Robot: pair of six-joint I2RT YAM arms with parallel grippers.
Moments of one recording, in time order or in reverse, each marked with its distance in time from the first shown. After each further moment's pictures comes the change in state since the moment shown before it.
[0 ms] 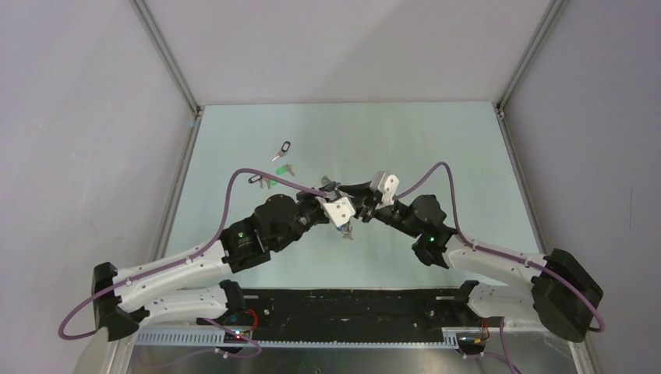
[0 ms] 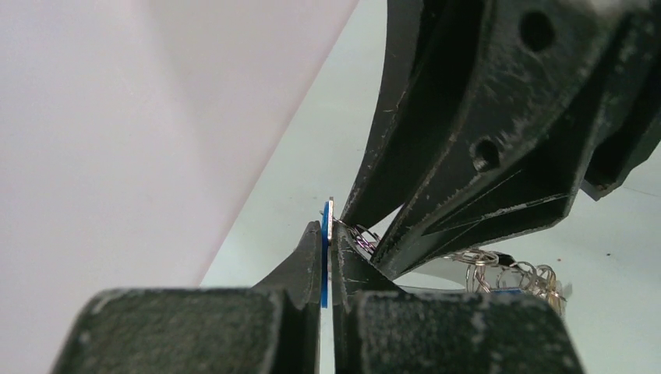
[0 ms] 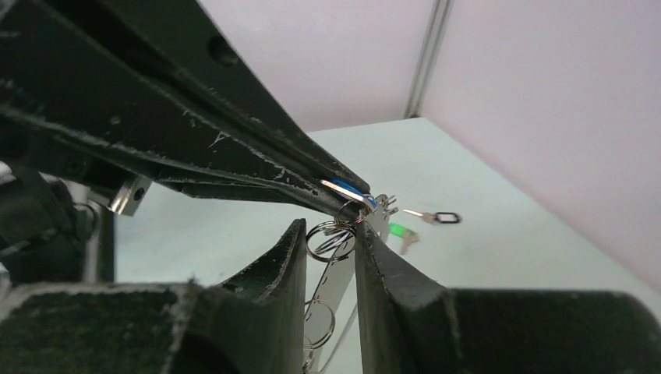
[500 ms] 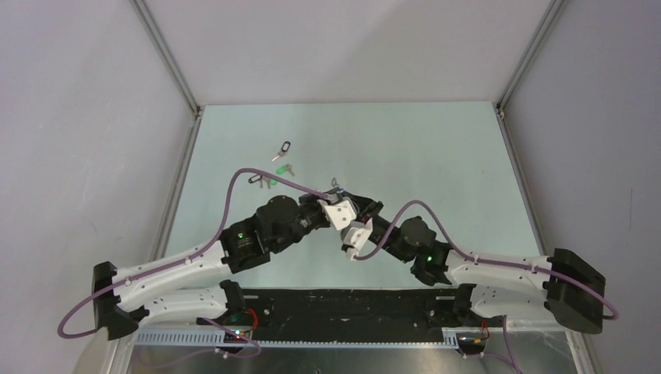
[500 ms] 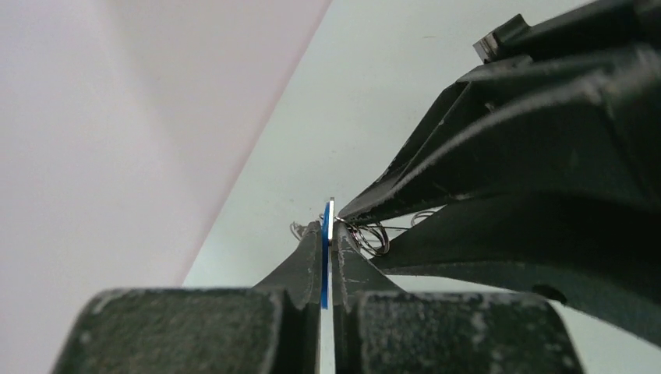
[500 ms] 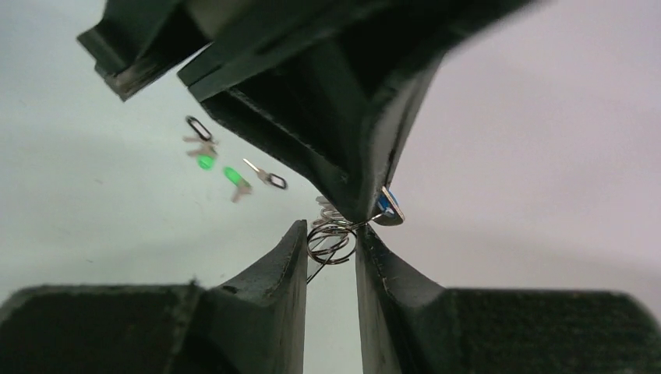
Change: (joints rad) left arm -0.017 -0.003 0.006 -0.031 0.050 -0.030; right arm 0.260 -0.090 -0.036 -0.156 0.390 -0.816
